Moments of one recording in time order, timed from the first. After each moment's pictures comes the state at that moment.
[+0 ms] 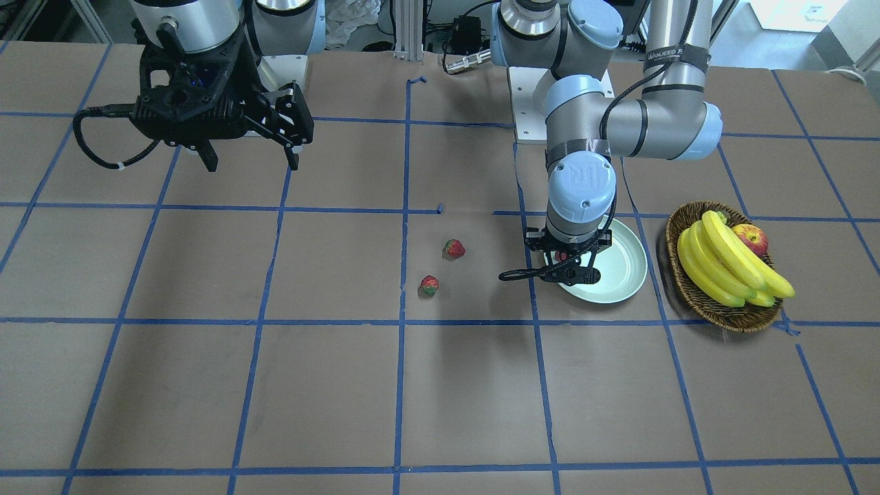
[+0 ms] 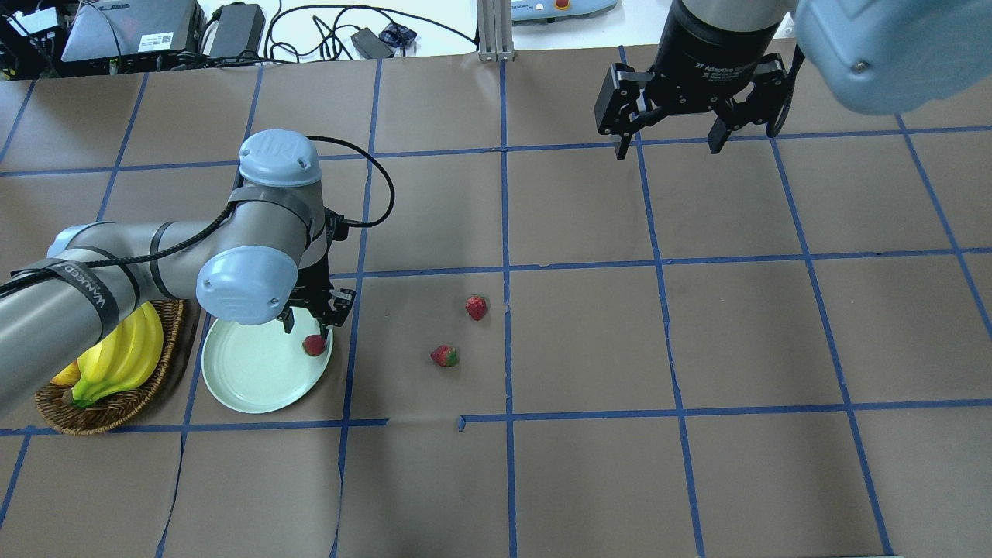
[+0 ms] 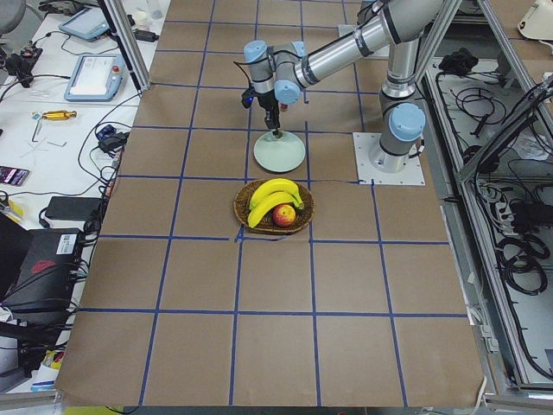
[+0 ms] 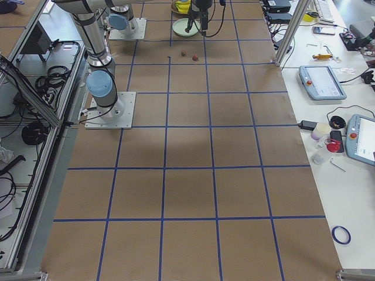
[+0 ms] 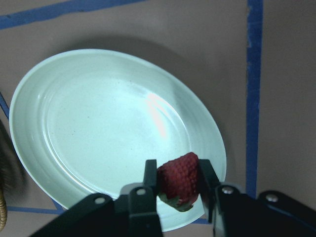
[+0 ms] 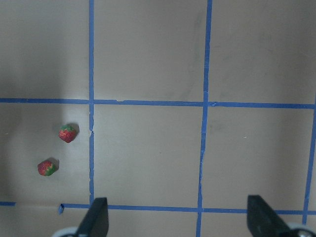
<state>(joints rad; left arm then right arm) -1.63 -1.82 -1.98 -1.16 1.80 0.01 1.70 -1.52 1.45 -1.54 -1.55 0.10</state>
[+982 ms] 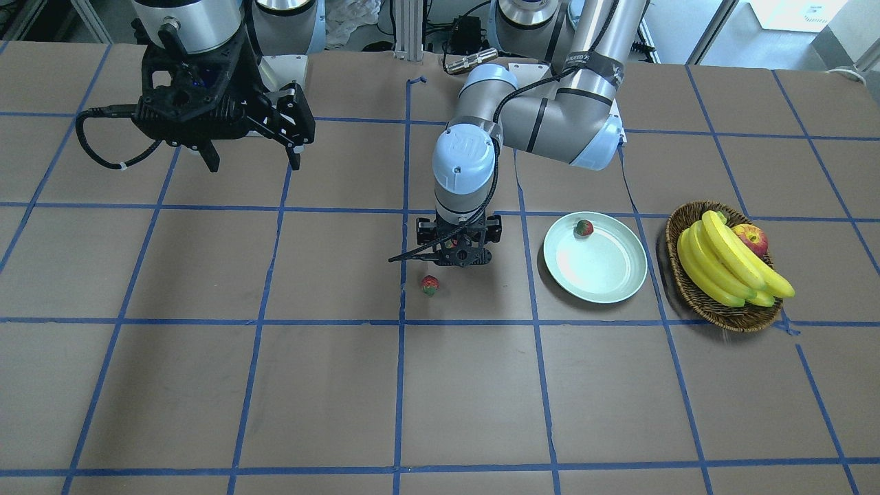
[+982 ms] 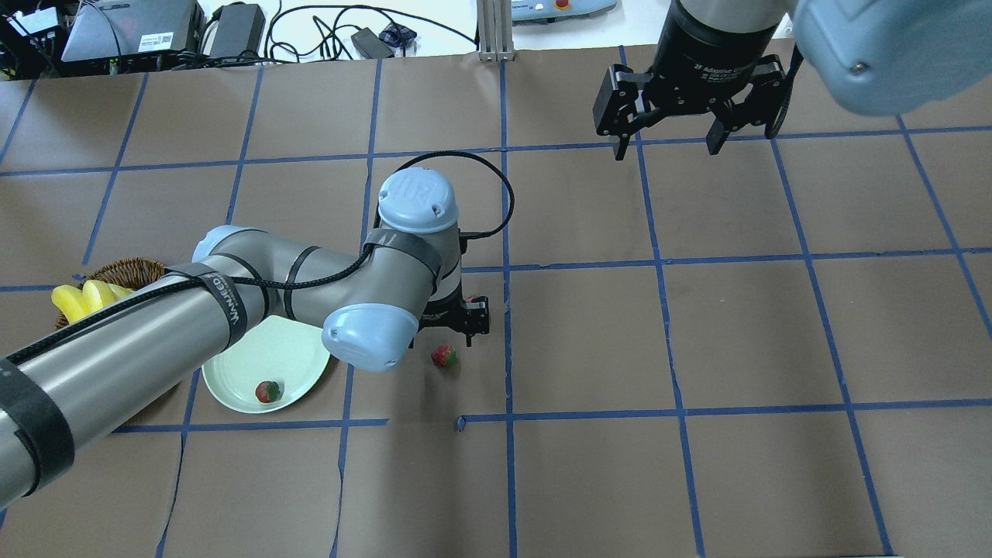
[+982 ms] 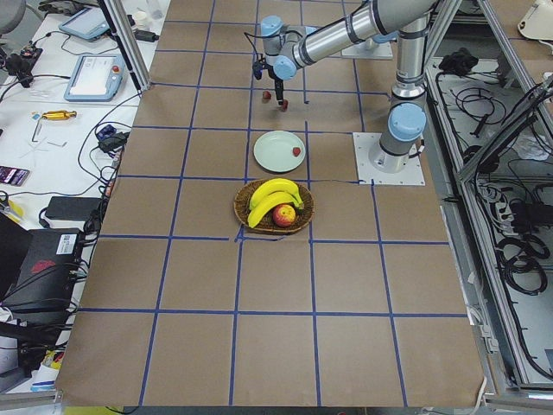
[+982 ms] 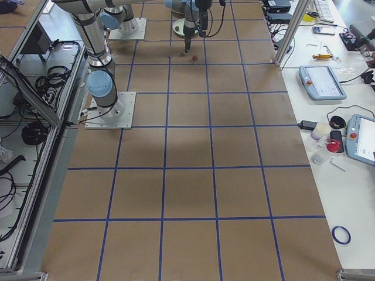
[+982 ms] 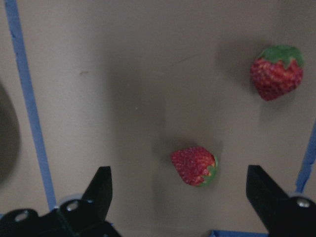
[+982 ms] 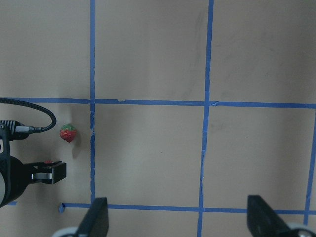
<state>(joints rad) -1.90 -1.89 -1.98 -1.00 1.59 -0.36 1.70 -1.52 1.45 -1.54 -1.55 0.10</state>
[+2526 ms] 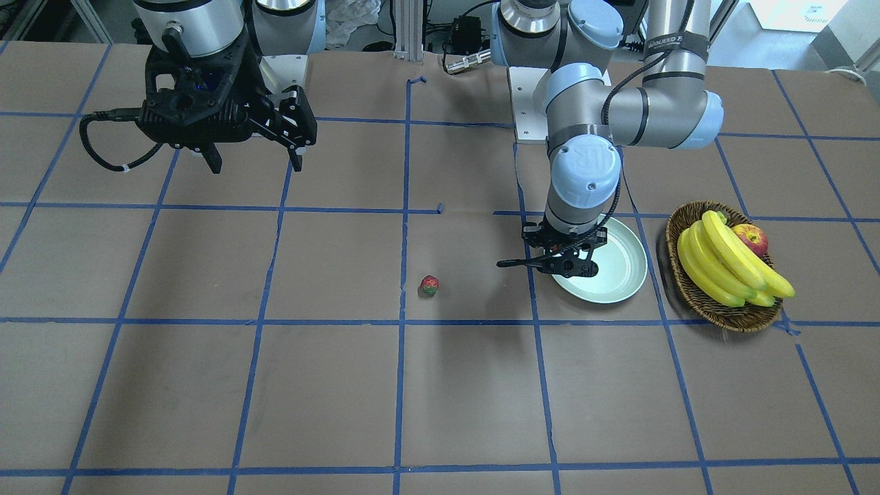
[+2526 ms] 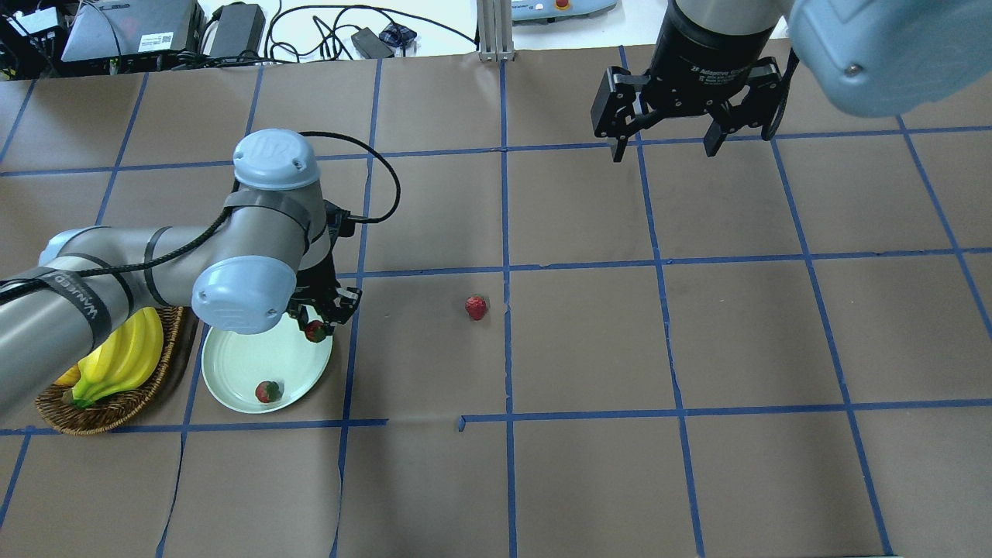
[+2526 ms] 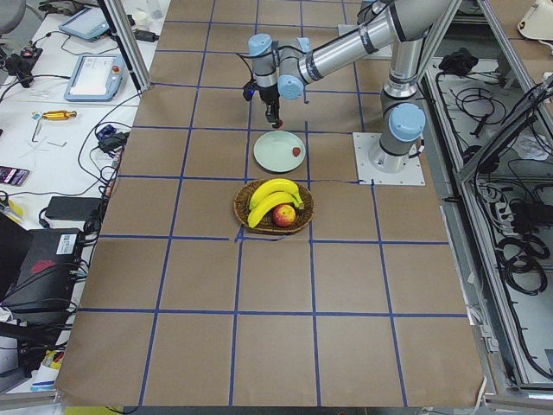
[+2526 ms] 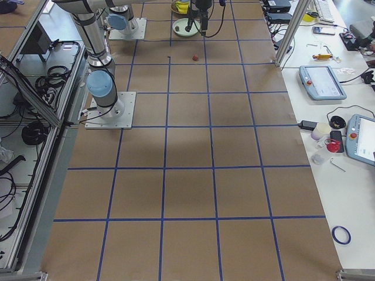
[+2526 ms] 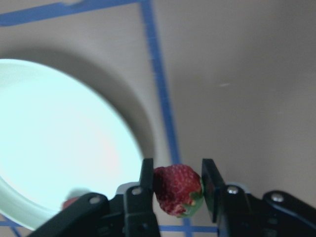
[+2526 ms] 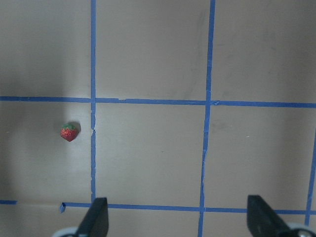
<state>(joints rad) -1.58 -1.77 -2.02 -1.14 1.75 0.12 1.71 -1.52 1.45 -1.54 -1.55 0.10</state>
